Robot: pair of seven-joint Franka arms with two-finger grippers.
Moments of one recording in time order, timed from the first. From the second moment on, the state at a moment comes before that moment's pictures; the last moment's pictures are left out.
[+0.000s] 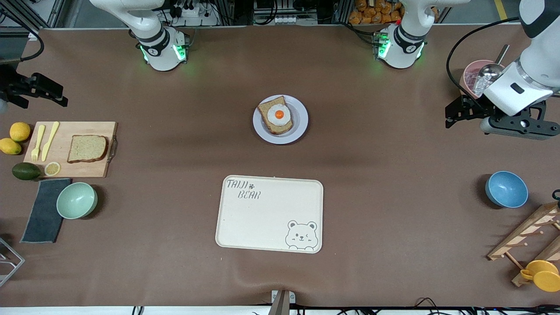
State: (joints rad) left arm -0.09 -0.02 -0.05 -1.70 -0.01 1.73 0.05; right arm 0.01 -0.05 -0.04 -1.56 0.01 1.45 -0.07
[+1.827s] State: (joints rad) left arm -0.07 0.05 -0.05 -1.79 -0.07 1.65 0.05; right arm -0.01 0.15 -0.48 -1.90 0.11 1.71 -0.47
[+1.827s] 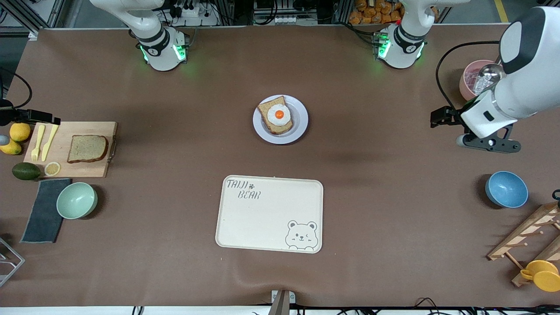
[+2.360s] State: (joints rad) left arm -0.05 0.05 -0.05 -1.94 -0.21 1.75 0.05; right arm -0.09 0.34 -0.53 -1.93 0.22 1.88 -0.79
